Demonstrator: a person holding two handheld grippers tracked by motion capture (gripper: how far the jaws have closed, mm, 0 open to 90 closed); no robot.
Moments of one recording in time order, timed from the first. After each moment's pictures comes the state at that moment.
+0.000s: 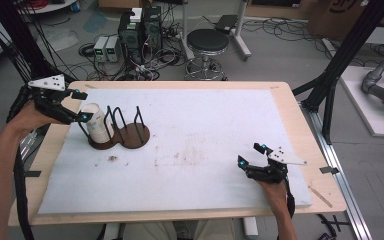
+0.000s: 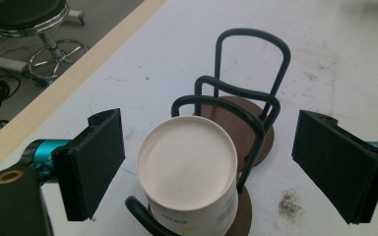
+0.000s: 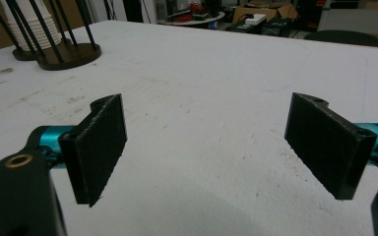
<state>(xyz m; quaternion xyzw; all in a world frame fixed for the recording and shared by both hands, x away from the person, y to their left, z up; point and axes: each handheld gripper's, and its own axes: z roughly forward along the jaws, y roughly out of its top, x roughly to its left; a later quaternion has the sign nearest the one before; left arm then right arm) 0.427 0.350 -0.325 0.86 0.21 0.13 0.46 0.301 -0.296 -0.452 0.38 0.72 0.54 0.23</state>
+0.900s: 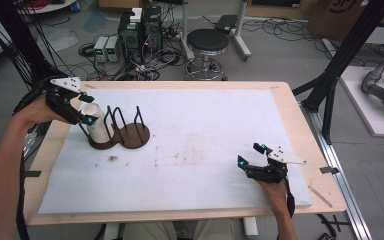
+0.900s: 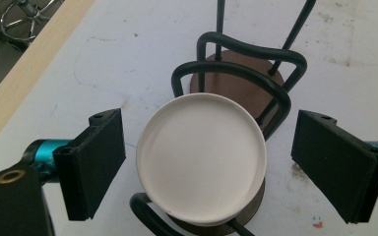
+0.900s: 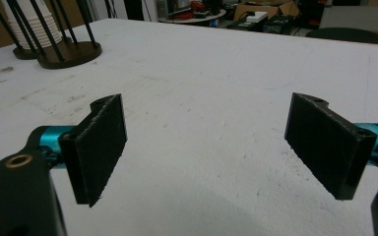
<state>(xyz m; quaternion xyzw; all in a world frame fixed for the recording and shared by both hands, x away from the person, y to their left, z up) 0.449 0.330 -0.329 0.91 0.18 0.10 0.35 0.303 -0.296 -0.452 0.38 0.72 0.54 0.23</state>
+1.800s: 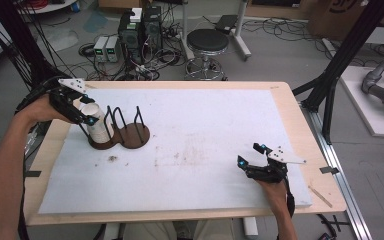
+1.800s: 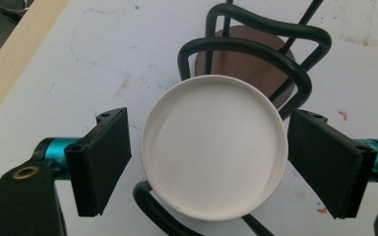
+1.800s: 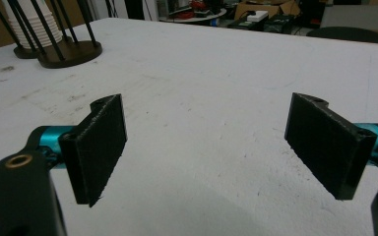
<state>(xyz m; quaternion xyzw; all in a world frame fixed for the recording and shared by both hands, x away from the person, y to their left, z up) 0.455 0.326 -0.332 0.93 0.19 0.09 0.30 0.303 -0.296 -0.452 0.38 0.72 0.54 0.23</state>
